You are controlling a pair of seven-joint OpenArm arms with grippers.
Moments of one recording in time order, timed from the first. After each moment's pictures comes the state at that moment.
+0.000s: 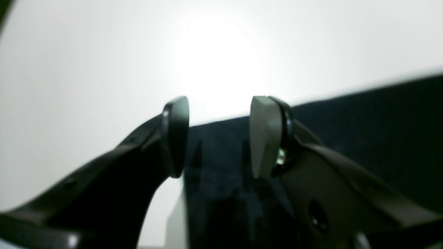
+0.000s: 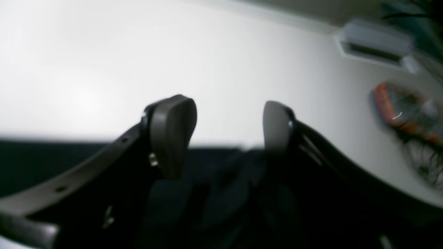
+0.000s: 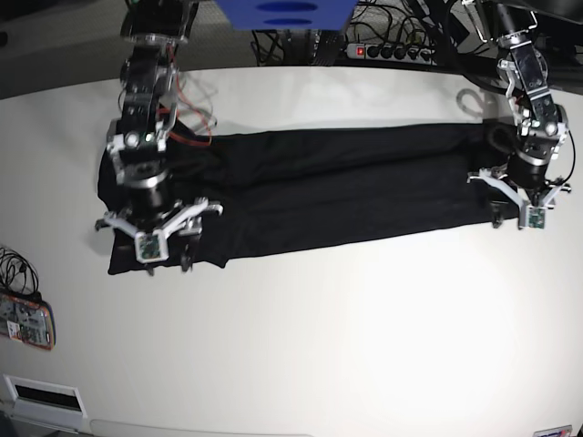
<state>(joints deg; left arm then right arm) 14.8 -13.5 -30.8 95.8 -6.8 -27.5 24.1 -12.6 -0.7 8.1 108.9 -7.2 16.3 -24.8</state>
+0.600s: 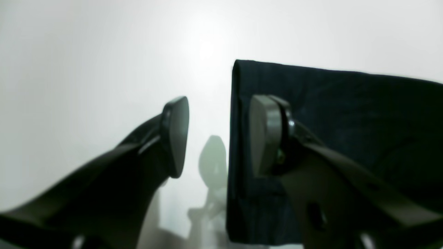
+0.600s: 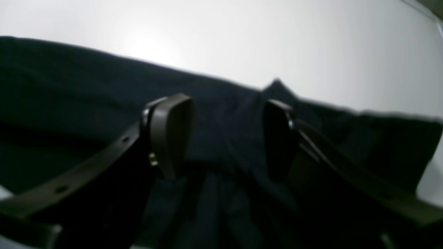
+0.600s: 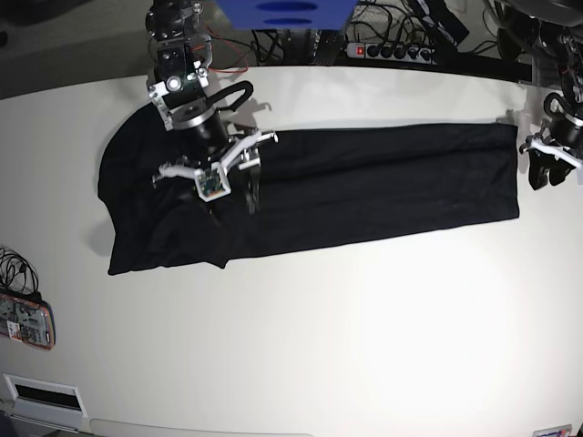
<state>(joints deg) 24.1 -26.0 -36.1 81.1 -39.4 -31.0 24.7 -25.1 -0.4 -4.7 110.7 -7.3 15.8 -13.9</state>
